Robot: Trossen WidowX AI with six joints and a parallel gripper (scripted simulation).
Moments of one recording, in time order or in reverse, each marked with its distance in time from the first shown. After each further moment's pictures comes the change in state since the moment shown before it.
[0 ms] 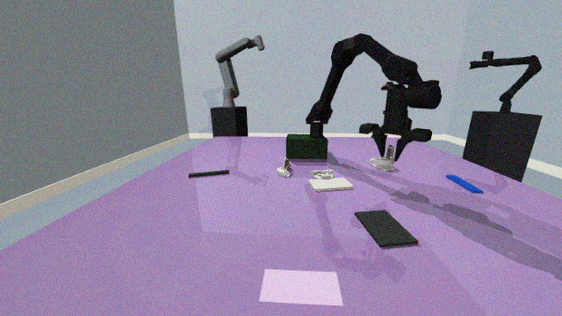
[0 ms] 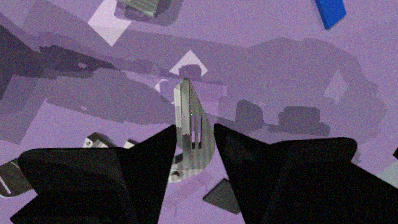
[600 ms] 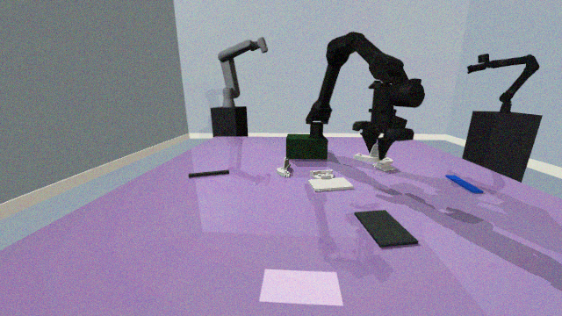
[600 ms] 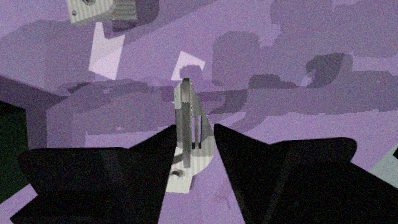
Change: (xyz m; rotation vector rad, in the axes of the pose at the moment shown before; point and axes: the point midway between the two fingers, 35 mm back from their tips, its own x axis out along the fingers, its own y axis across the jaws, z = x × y) arm -0.003 0.031 -0.019 0.414 -0.002 0.006
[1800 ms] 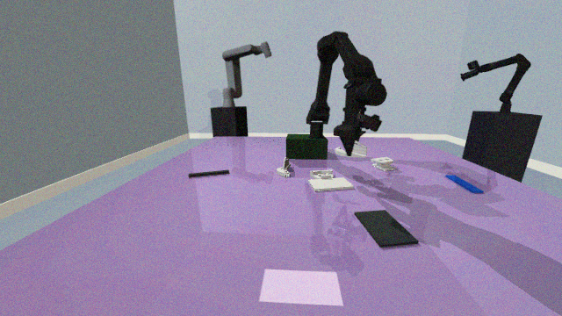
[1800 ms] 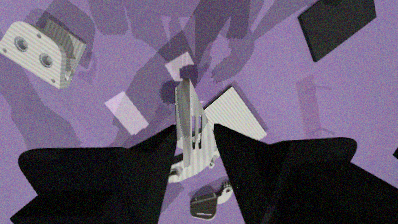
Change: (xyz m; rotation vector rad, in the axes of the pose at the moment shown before) arm -0.001 0.054 -0.055 0.912 0.003 0.002
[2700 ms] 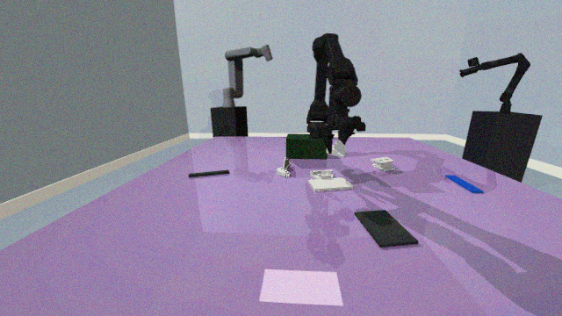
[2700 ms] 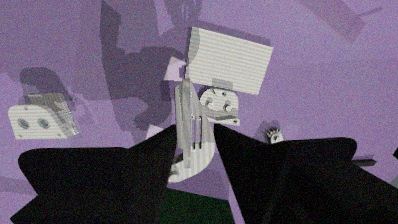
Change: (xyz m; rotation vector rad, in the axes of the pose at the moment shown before) arm 0.005 0.006 -0.055 0.674 0.004 0.000
